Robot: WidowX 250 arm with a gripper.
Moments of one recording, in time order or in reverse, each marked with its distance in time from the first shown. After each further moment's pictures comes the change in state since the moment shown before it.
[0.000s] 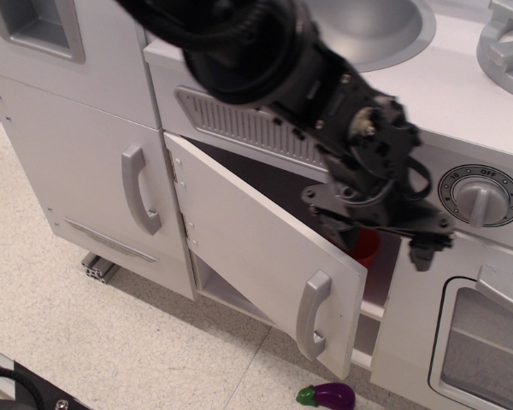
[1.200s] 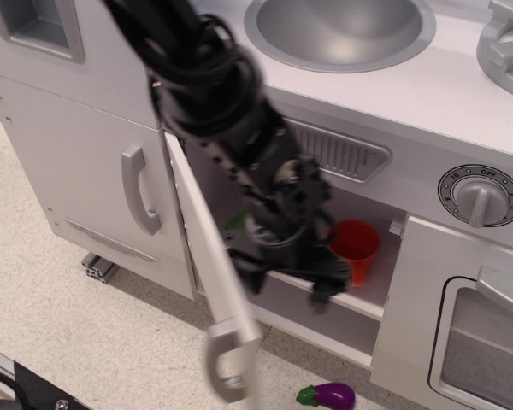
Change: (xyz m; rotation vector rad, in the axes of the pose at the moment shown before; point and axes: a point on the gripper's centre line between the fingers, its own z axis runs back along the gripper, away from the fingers) arm -0.052 0.094 -0.026 0.184 0.197 0.104
